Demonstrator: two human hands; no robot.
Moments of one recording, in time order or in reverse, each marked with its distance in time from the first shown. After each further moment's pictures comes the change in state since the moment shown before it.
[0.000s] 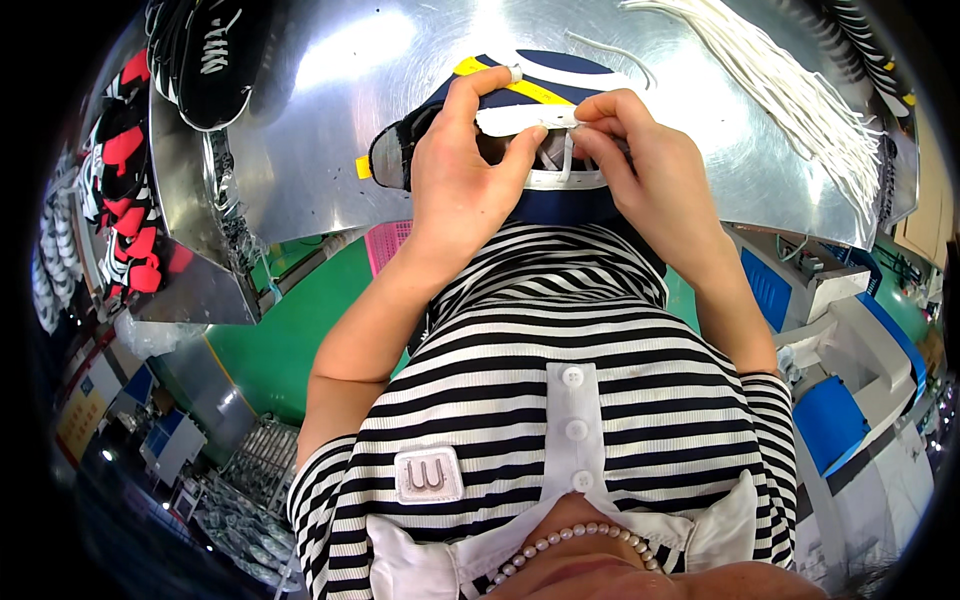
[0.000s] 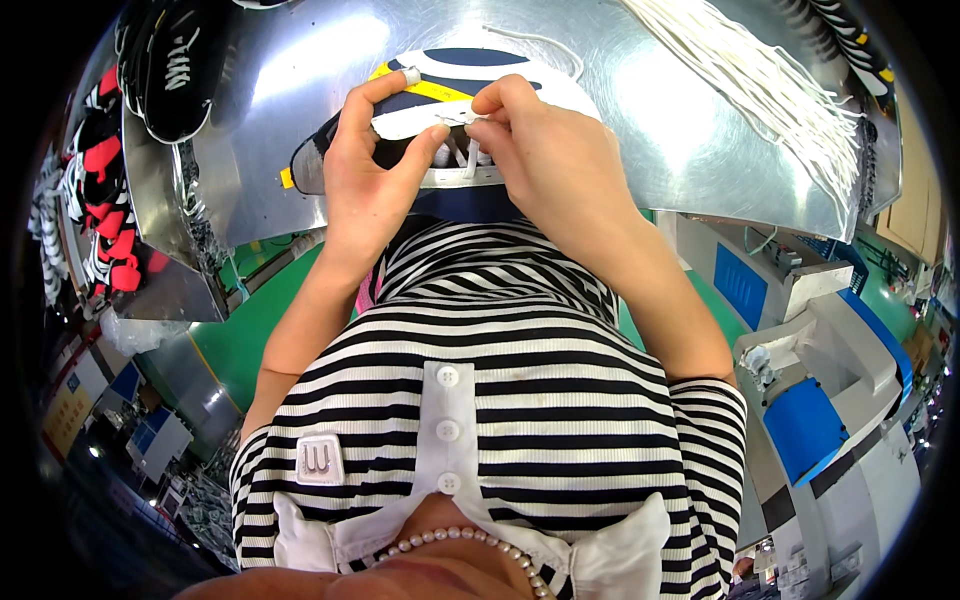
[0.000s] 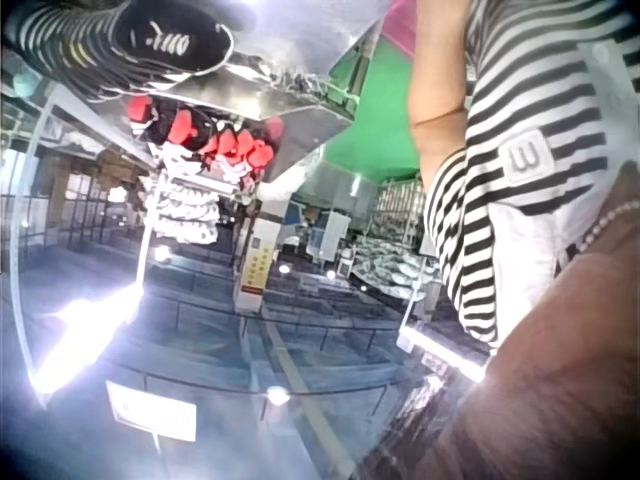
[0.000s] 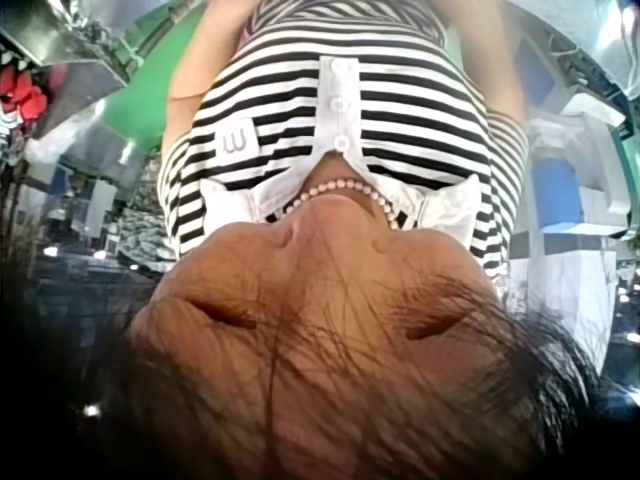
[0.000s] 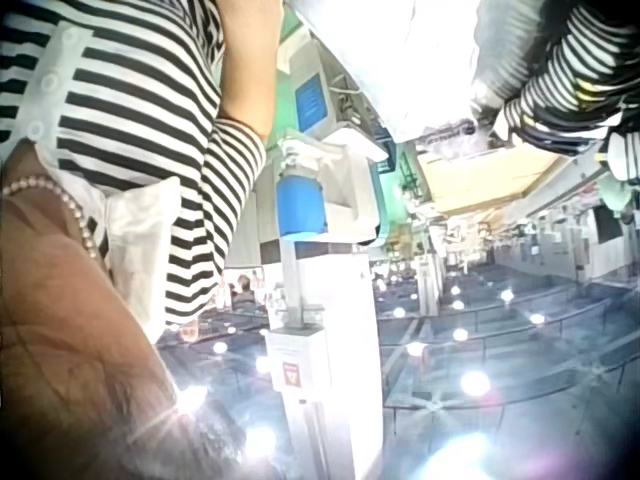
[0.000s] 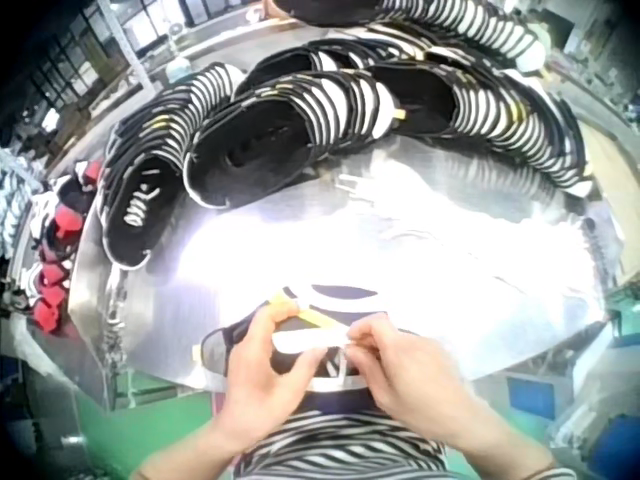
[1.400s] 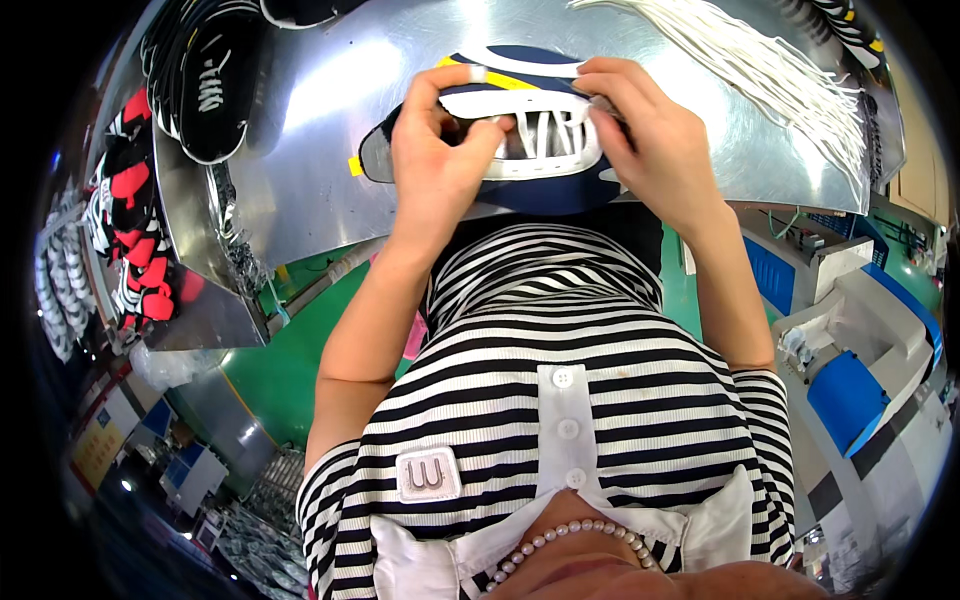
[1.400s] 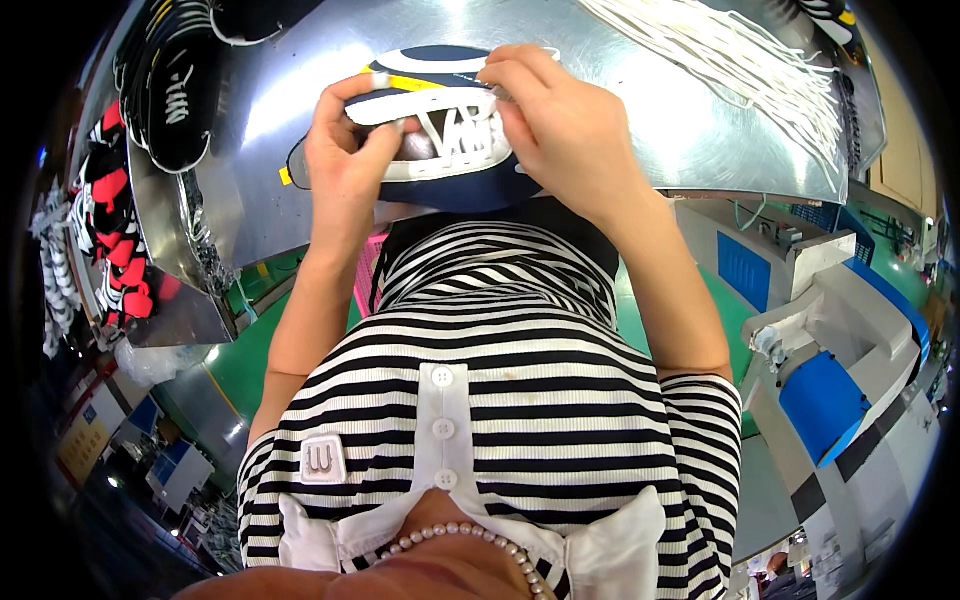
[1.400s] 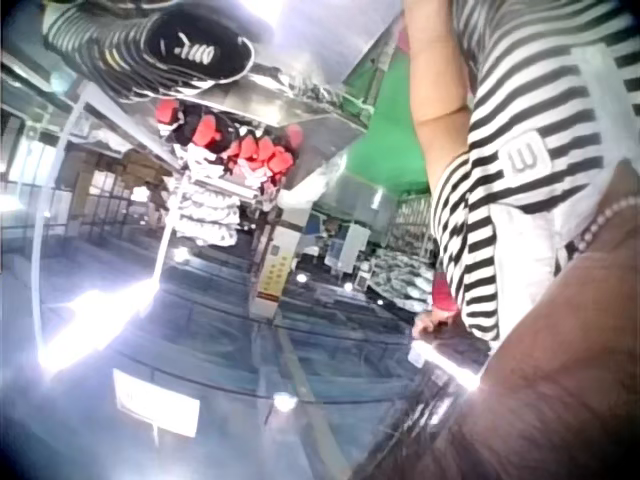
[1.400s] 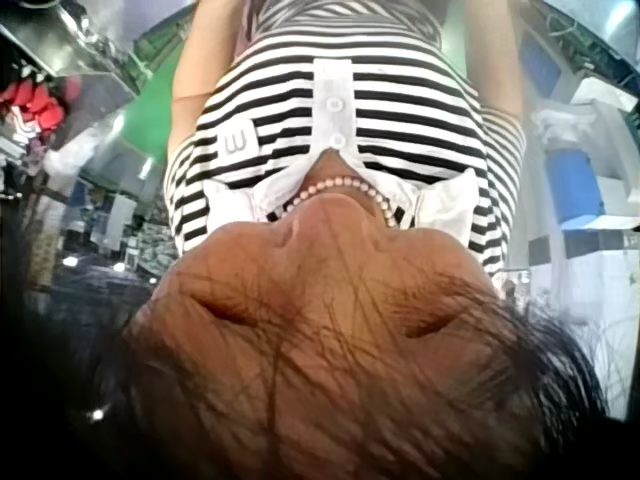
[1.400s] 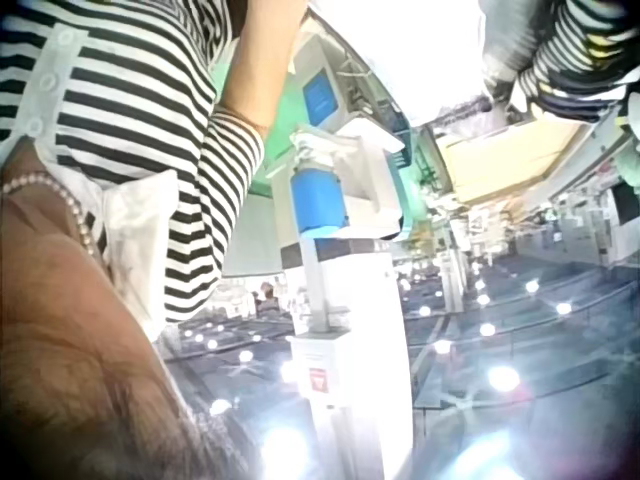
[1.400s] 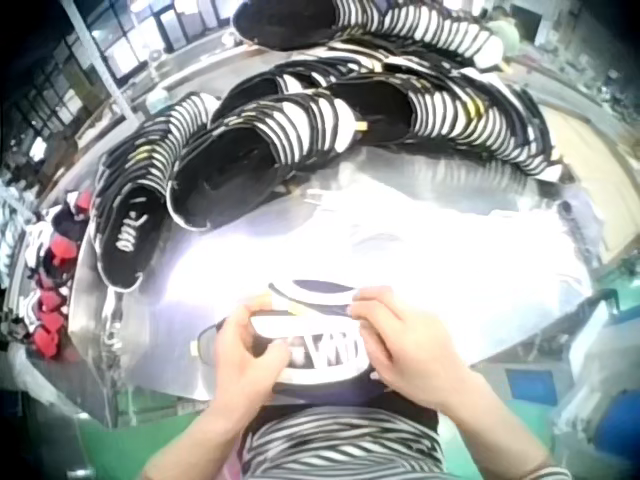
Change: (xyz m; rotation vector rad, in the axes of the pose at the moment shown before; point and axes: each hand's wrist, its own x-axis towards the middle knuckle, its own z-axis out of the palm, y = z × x) left_hand 0.014 0.006 0.007 -0.373 -0.038 -0.089; right_hand -0.002 0.037 -0.021 -0.250 0.294 -0.360
